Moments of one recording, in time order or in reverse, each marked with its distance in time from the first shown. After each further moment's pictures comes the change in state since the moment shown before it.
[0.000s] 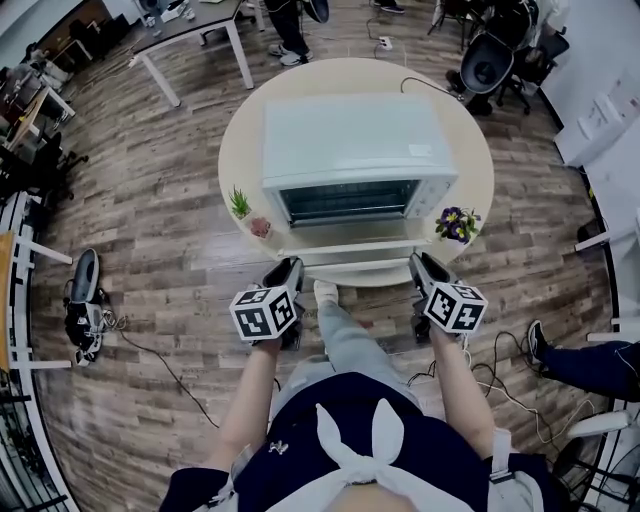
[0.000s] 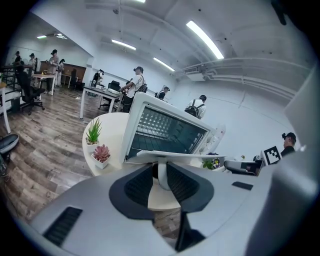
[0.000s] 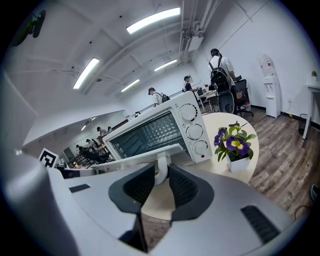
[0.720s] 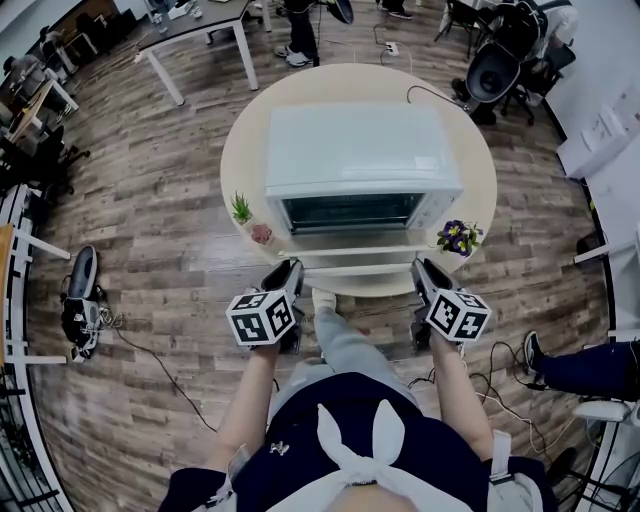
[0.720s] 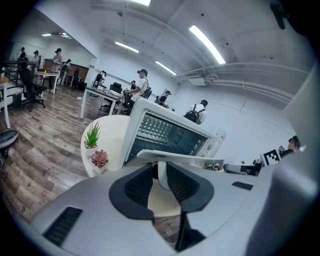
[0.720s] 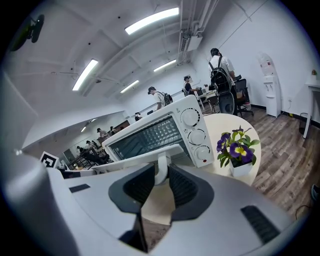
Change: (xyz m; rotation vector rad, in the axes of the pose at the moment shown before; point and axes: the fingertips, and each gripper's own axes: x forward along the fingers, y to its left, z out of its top) left arm 0.001 -0.001 0.019 -0.033 -0.039 -0.007; right arm 0.003 0.005 0.018 0.013 -0.003 0.004
